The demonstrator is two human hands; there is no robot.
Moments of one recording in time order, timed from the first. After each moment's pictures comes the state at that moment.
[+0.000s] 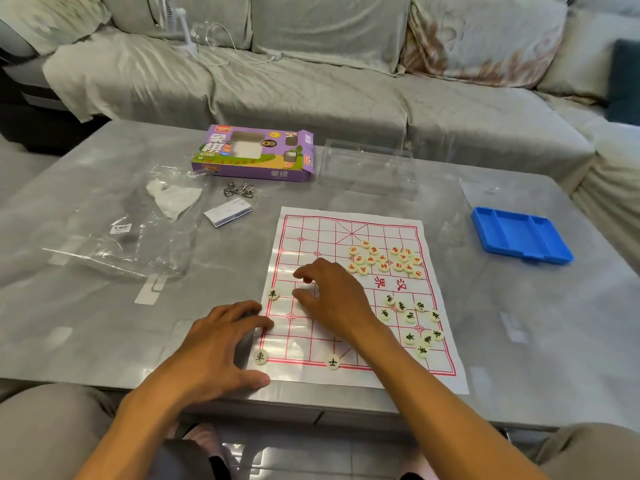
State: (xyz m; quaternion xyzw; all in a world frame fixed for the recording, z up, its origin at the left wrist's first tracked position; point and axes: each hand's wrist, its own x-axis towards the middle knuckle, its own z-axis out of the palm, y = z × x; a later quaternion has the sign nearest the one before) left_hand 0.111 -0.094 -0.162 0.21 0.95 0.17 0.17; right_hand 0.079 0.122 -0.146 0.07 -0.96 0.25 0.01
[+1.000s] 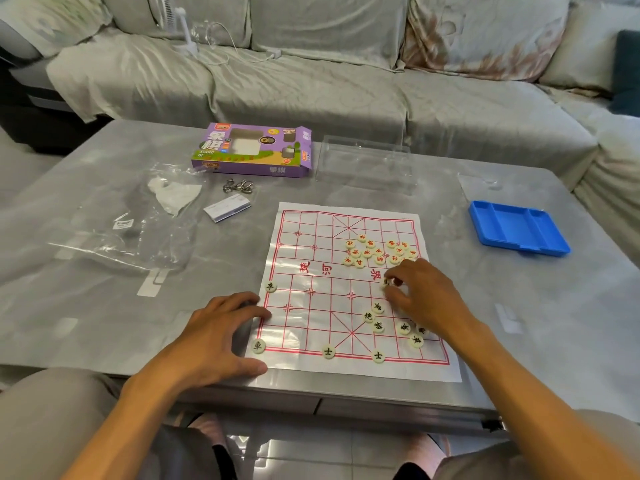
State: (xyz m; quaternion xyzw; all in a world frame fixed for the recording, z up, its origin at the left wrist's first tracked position) left_hand 0.113 -0.093 -0.155 0.21 0.94 0.19 0.17; right_hand 0.109 0.251 -0.140 0.01 -1.00 0.09 -0.01
